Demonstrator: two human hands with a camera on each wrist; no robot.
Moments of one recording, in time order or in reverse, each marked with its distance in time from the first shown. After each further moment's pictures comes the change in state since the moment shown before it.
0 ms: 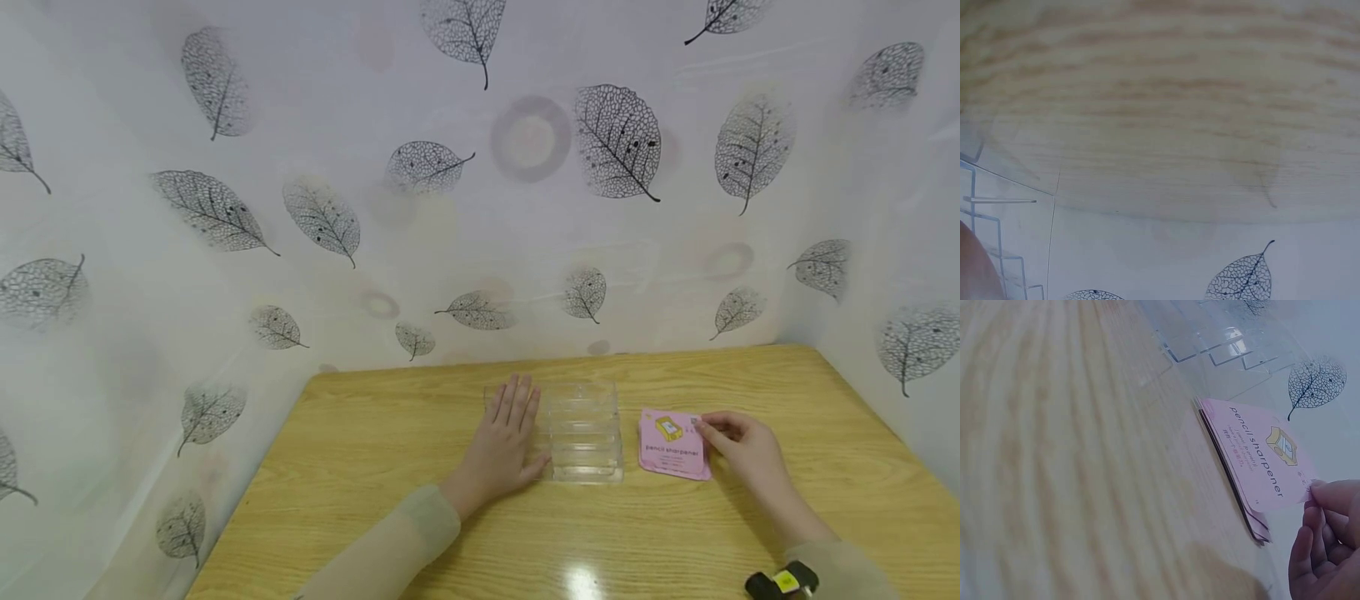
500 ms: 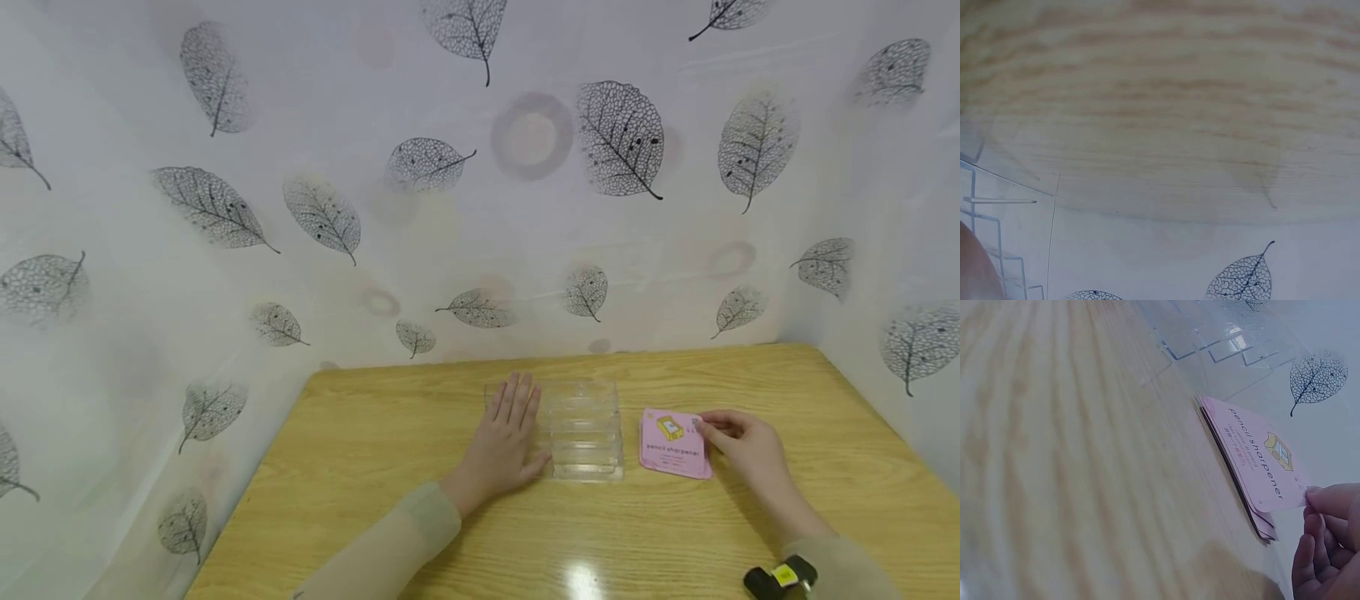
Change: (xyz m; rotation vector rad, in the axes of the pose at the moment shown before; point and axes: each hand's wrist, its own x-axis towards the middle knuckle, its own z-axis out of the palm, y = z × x) left_hand 0.001 -0.001 -0.001 -0.002 -0.007 0.000; right_hand 0.005 0.006 0.002 -0.031 0.007 0.001
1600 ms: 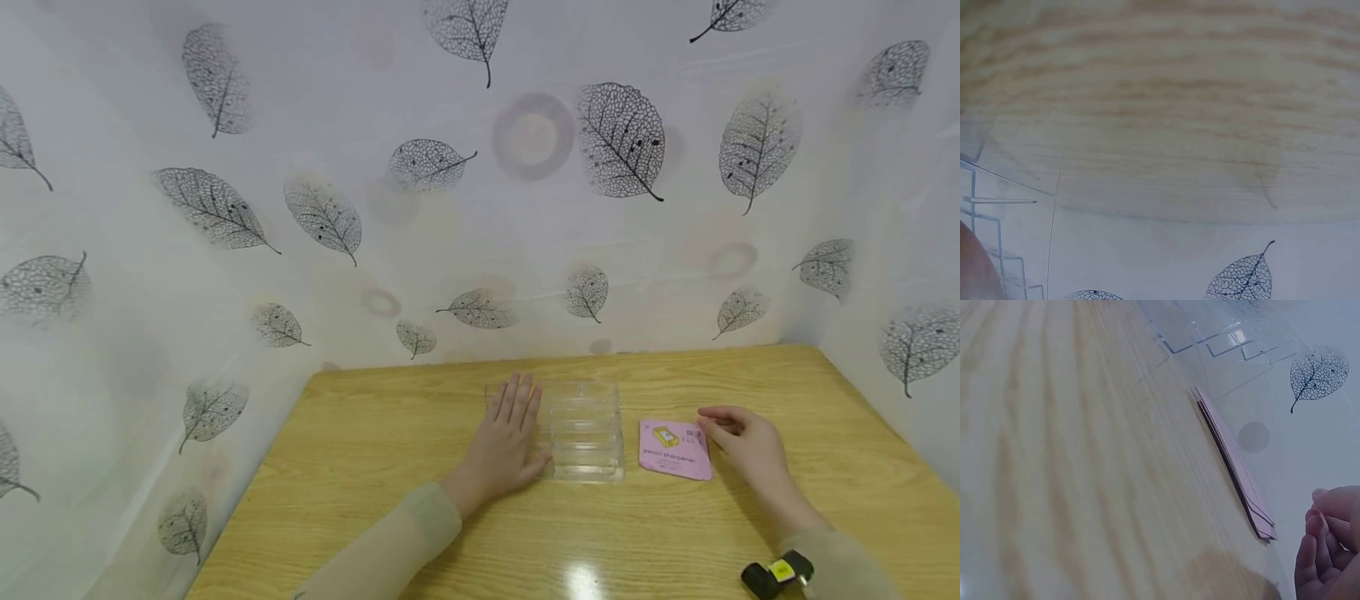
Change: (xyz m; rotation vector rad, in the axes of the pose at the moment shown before) left_hand 0.000 0.000 0.003 -0.030 0.036 -0.003; right_hand 0.004 -0.001 0.001 -0.005 0.039 -0.024
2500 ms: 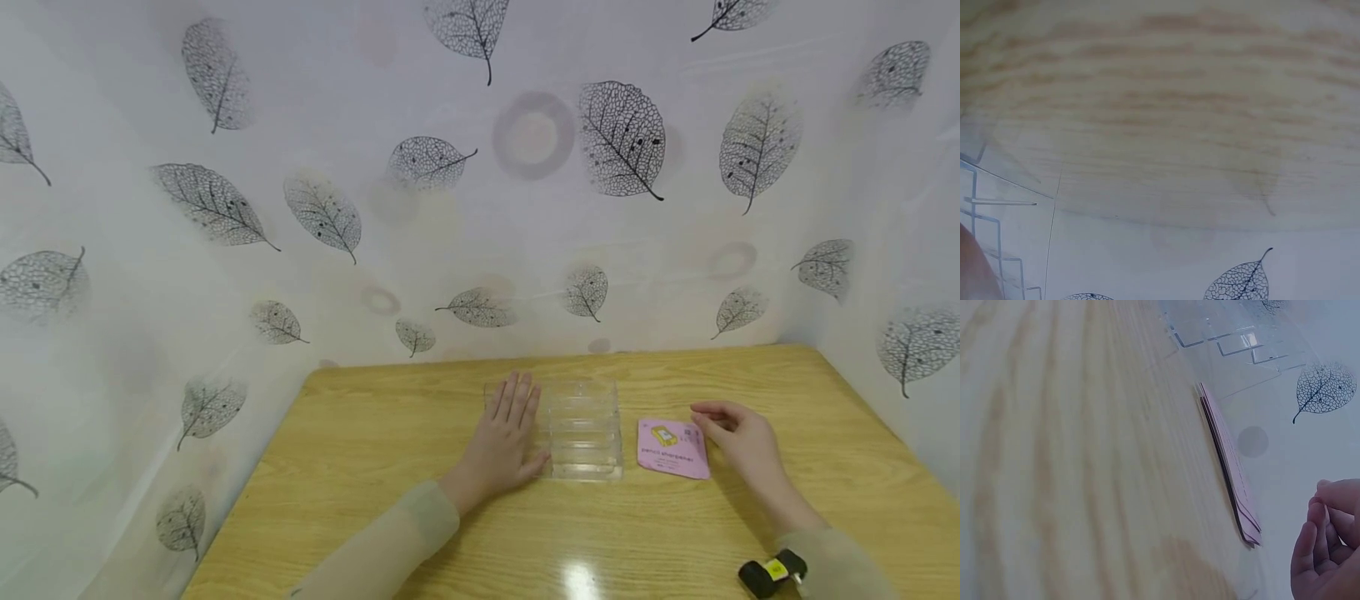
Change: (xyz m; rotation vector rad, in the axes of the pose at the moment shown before) left_hand 0.000 -0.001 0.002 0.018 0.023 0.008; right_hand -0.001 -0.008 0.000 0.032 -0.005 -0.049
